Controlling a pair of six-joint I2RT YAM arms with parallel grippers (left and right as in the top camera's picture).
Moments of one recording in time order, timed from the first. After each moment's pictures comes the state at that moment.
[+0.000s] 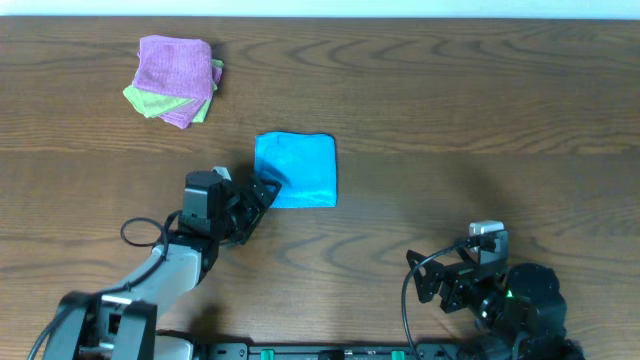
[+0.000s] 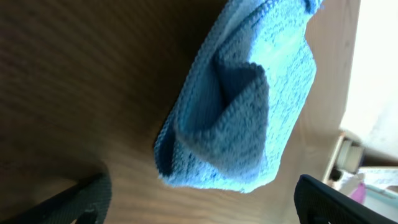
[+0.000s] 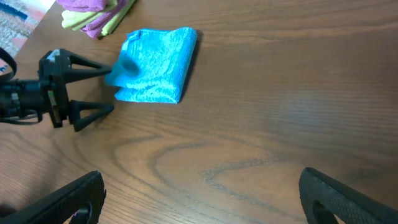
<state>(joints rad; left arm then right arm) -0.18 1.44 0.39 0.25 0.46 -1.13 0.26 0.26 0.48 -0.81 -0.25 0.33</state>
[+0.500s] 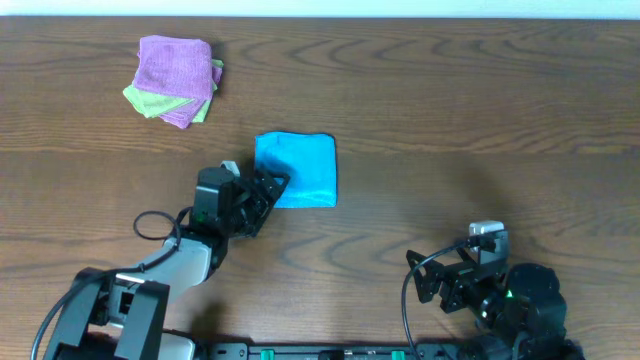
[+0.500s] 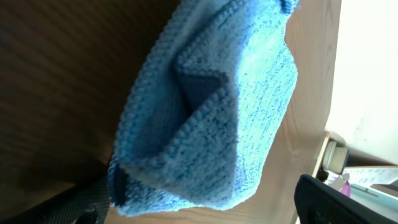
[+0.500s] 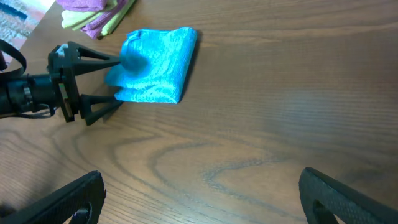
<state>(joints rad) -0.25 1.52 0.40 0.38 0.41 -1.20 0.26 0.26 0.48 -0.81 -0.25 0.33</state>
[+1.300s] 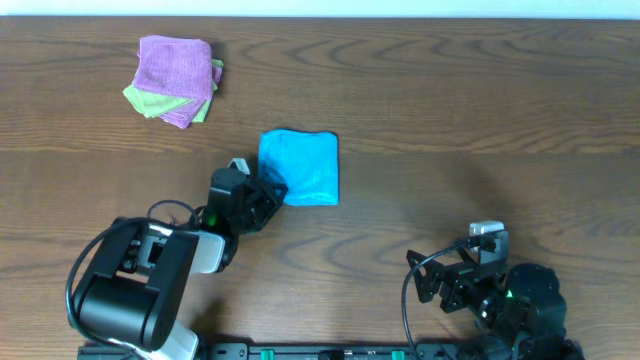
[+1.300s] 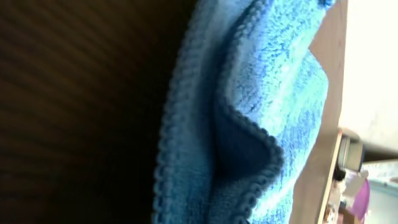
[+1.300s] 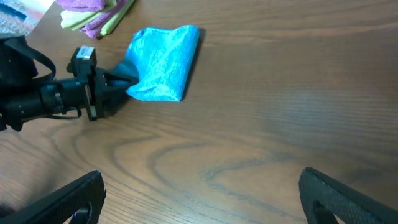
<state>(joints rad) -0.28 1.75 0.41 0.66 0.39 -1.14 0.26 0.26 0.48 -0.81 -0.25 0.33</state>
